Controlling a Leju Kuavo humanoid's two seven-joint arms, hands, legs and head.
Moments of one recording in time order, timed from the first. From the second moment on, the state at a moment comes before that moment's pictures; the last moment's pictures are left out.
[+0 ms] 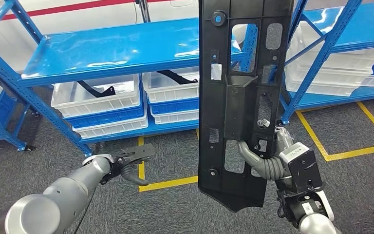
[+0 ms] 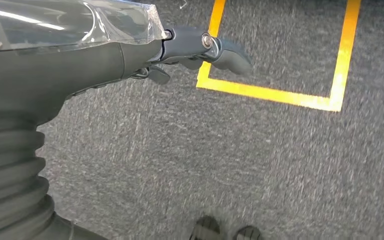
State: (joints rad) left arm -0.93 -0.13 0.48 -0.09 -1.52 -0.65 -0.16; right arm -0.55 -0.46 0.68 -2.12 0.03 -0.27 0.25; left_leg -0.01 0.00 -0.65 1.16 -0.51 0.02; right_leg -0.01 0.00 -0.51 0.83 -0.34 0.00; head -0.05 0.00
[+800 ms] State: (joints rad) left arm -0.17 -0.18 0.81 -0.12 -1.03 -0.09 0.19; right arm -0.46 -0.60 0.59 -2.32 0.17 -0.35 0.40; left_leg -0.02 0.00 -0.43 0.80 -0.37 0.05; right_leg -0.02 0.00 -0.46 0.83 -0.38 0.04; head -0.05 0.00
